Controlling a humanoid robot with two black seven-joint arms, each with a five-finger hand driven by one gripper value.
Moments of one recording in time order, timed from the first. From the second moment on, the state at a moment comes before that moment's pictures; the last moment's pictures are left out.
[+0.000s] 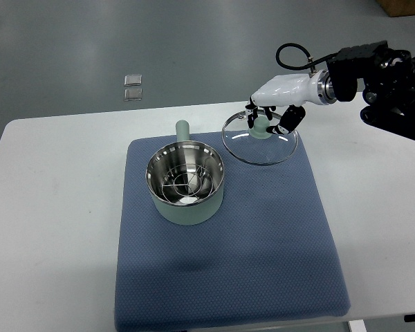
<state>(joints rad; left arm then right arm) 0.00 0.00 -0.04 -0.17 0.00 0.04 -0.03 1.36 -0.52 -0.07 1.11 -1.51 0.23 0.24</state>
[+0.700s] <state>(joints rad) 0.00 0.00 -0.04 -0.17 0.00 0.04 -0.03 1.20 -0.45 -0.08 1.04 -1.56 0.16 0.23</state>
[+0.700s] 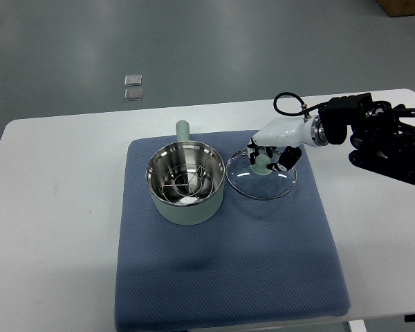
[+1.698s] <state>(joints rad) 0.00 0.00 -0.04 -0.17 0.00 0.04 -0.03 1.13 -0.50 0.15 0.98 -1.06 0.08 0.23</state>
